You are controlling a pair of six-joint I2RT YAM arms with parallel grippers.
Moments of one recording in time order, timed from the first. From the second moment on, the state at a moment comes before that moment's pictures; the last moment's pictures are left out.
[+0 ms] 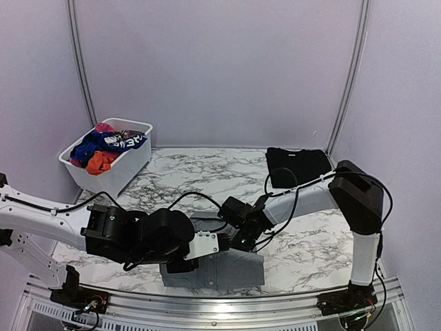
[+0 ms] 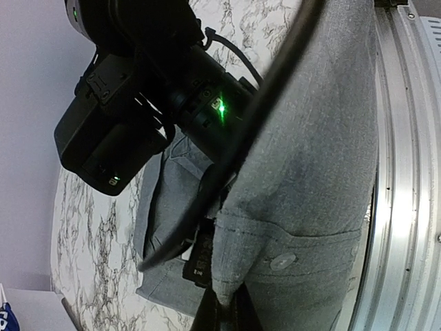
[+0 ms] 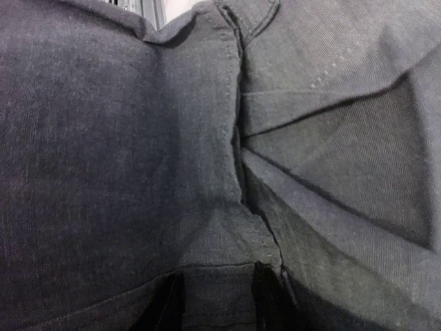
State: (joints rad) left arm -1.43 1.42 1.04 -0.46 -0.40 0.30; right arm 0.99 2.00 1.18 -0.51 -0.95 0.02
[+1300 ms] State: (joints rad) left arm -1.05 1.72 1.17 -0.40 -0.24 0.49; right arm 0.68 2.32 1.71 -0.66 -0.81 -0.08
